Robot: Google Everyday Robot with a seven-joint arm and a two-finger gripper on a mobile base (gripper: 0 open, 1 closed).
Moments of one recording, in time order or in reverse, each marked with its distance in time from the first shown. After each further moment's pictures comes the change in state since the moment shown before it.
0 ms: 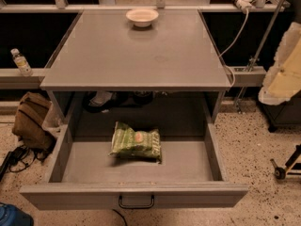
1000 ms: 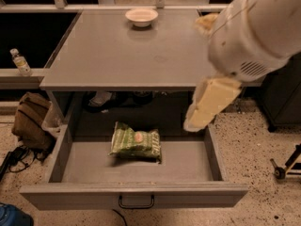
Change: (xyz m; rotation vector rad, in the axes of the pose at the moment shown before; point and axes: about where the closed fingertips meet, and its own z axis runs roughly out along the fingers) arm -0.060 0.039 0.092 -0.093 -0.218 -0.055
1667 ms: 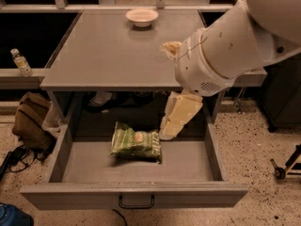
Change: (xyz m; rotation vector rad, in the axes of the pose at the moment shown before) arm -0.026 0.016 0.079 -0.107 -0.142 -0.056
